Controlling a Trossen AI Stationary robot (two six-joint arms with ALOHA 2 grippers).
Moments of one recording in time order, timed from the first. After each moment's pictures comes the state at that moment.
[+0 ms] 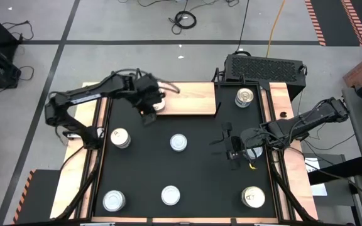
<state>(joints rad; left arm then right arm) 0.30 1.45 1.48 -1.18 0.16 -0.06 0.33 1.07 0.81 -0.22 0.21 -0.04</state>
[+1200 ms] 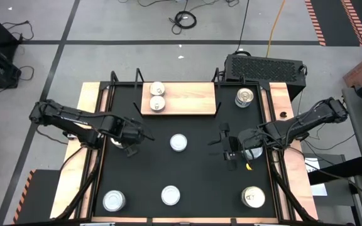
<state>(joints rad) -0.17 1.28 1.07 -1.30 -0.13 -0.70 0.33 1.11 0.81 -0.14 0.21 -0.02</state>
